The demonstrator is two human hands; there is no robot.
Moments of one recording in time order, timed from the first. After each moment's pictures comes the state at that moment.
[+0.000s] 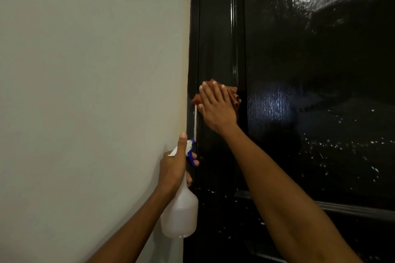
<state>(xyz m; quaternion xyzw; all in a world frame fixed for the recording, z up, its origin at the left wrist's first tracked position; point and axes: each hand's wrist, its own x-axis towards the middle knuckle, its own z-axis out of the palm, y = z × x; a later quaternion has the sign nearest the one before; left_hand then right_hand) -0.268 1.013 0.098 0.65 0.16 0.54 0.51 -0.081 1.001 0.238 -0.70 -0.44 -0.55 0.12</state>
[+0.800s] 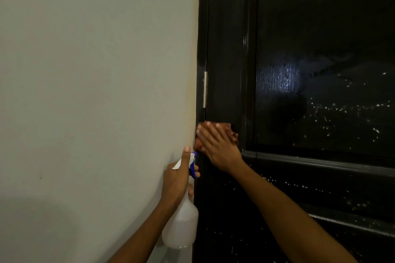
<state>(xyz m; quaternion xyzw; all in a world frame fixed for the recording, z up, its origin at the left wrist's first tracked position) -0.298 1.002 -0.020 0.64 0.27 0.49 0.53 -0.086 0.993 0.015 -0.69 -0.56 -0.46 0.00</state>
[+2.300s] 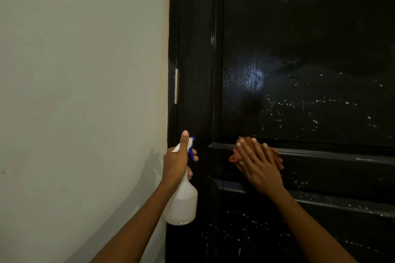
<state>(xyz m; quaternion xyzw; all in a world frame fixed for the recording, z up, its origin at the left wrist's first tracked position) -0.262 0.940 0.006 0.65 0.20 0.45 0.58 -0.003 0.788 -0.063 -0.72 -0.43 -0.54 0.08</state>
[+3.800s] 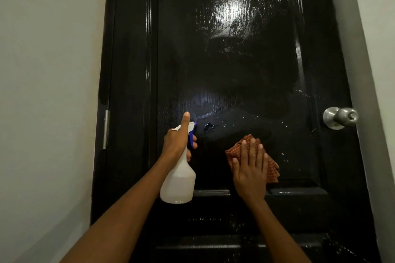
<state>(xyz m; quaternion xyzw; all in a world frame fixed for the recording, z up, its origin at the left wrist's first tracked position) -0.146 0.827 0.174 0.71 0.02 0.39 0.59 0.055 0.680 0.037 -0.75 -0.20 -0.56 0.29</state>
